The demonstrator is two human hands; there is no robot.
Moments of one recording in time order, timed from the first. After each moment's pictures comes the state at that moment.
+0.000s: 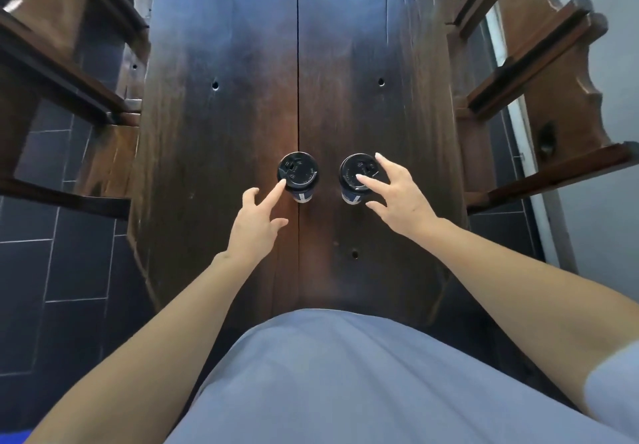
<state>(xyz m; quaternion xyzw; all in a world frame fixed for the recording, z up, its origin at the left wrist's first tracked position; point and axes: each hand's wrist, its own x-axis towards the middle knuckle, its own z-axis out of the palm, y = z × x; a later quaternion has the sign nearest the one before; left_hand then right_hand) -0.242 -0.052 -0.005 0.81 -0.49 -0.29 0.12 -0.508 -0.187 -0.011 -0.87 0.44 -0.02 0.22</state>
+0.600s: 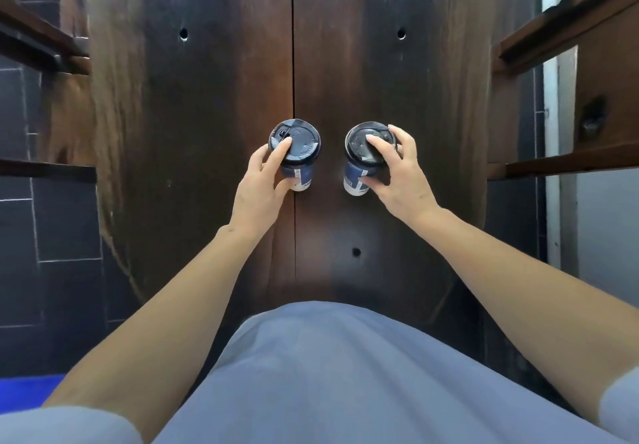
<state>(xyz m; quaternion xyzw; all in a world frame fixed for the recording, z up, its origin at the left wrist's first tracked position) -0.220 -0.140 -0.055 0.78 -0.50 -0.31 0.20 -0.471 -0.246 -0.052 -0.78 0.51 -0.07 0.36</state>
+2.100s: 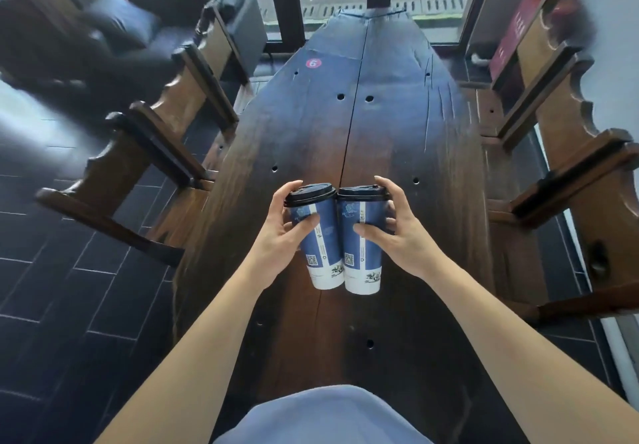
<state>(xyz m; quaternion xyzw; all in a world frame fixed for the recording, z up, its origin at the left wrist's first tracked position) -0.255 -0.101 0.125 0.65 -0.38 -0.41 0.52 -0.458 -0.228 0.105 -0.72 0.33 -0.22 0.57</state>
